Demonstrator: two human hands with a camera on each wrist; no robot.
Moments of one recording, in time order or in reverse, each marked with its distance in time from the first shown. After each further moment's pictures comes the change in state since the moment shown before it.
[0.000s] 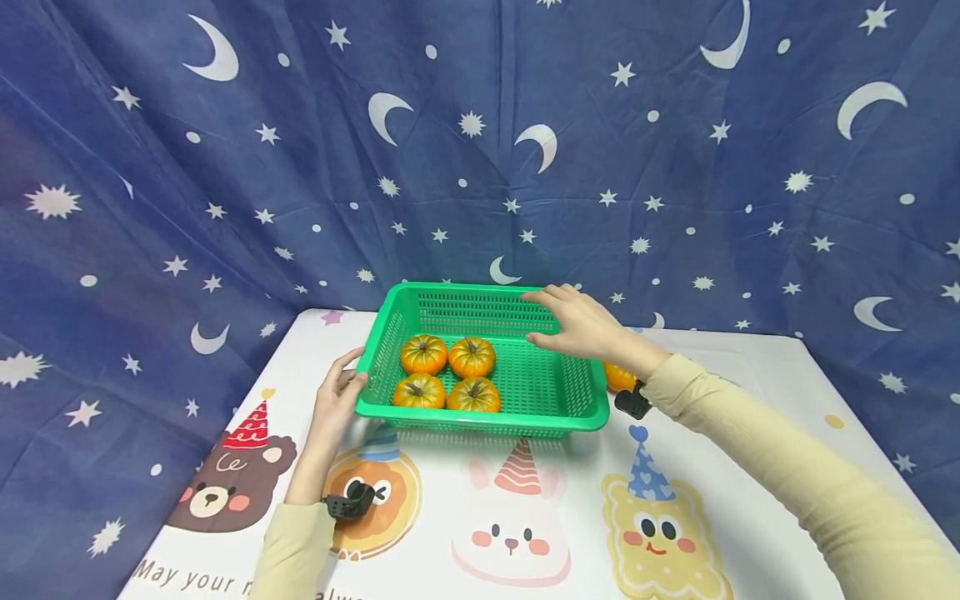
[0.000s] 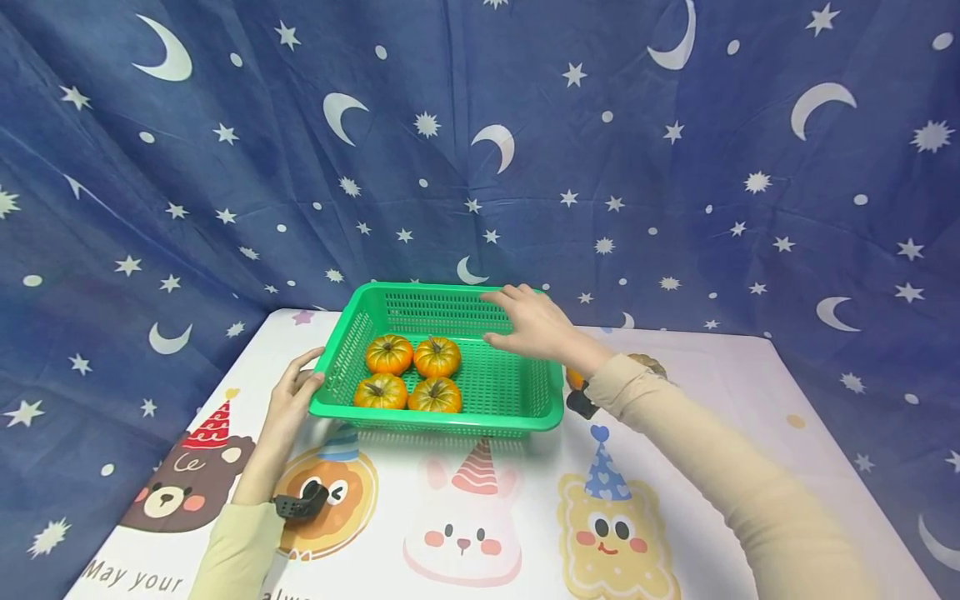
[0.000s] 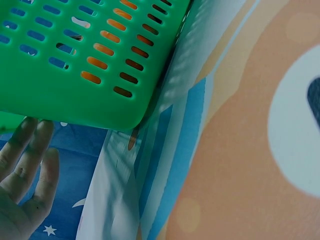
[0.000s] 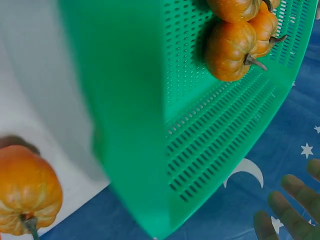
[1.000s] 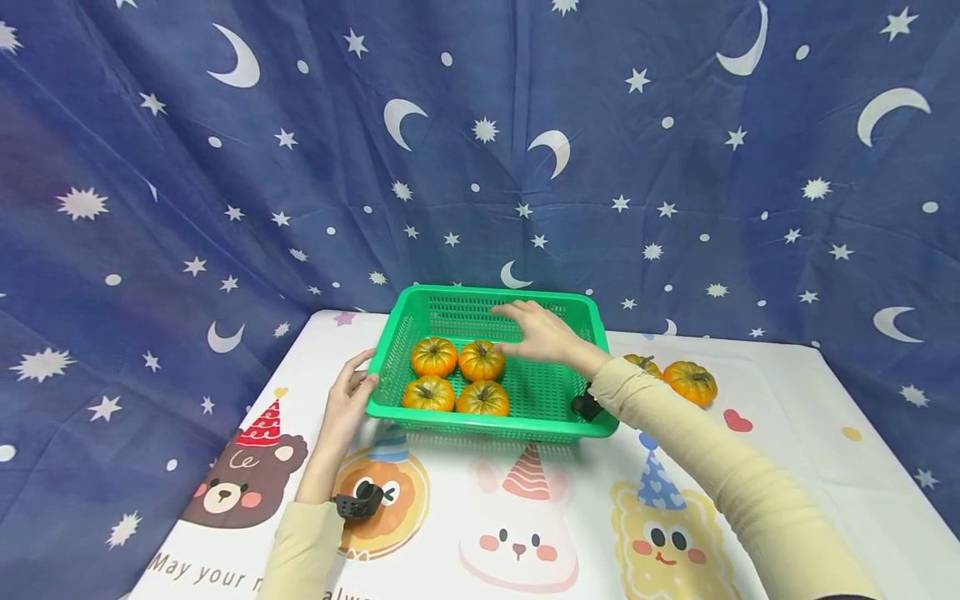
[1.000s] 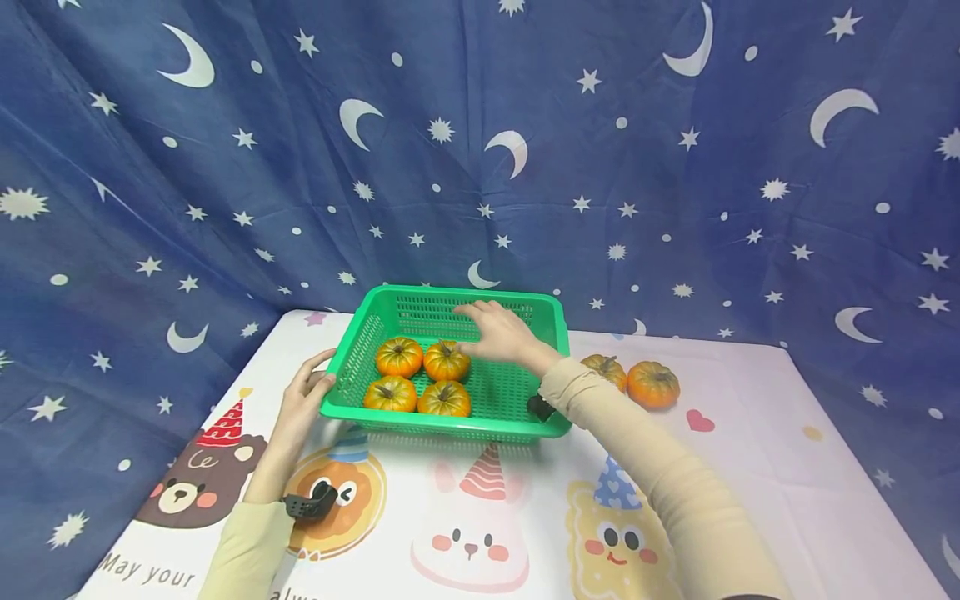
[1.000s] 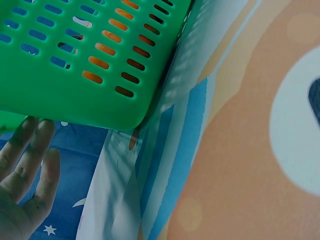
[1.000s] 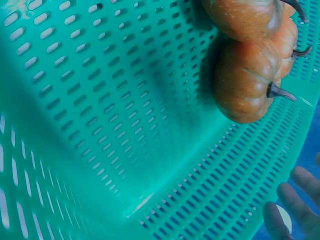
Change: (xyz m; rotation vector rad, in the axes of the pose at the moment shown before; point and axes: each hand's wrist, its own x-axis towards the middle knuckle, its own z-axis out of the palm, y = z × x) left_hand -0.001 0.003 -0.001 0.015 0.000 -0.043; right_hand 0.051 -0.016 0.057 0.147 -0.085 0.045
